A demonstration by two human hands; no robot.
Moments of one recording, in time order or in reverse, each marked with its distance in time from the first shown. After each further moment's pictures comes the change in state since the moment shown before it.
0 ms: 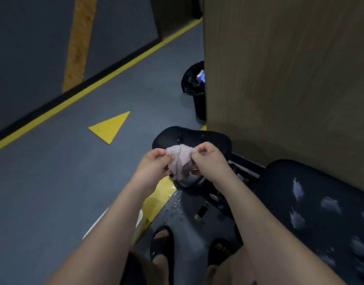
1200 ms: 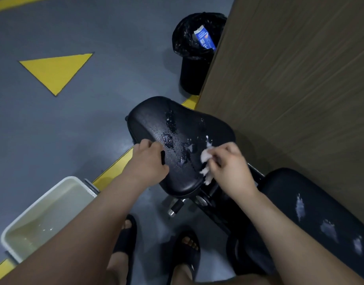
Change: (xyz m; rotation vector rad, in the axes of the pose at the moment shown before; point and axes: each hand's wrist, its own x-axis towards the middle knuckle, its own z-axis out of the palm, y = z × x) left_hand 0.121 -0.078 -0.011 0.988 -0.144 0.074; right_hand 0.091 0.085 -0.016 -0.870 0.178 -0.342
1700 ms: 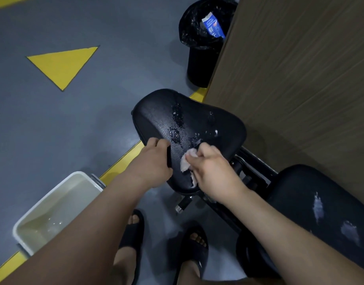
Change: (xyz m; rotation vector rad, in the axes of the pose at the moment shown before) left_hand 0.003 -0.009 0.005 0.007 -0.074 0.036; right_hand 0.002 -0.022 0.038 -0.122 -0.202 -0.367
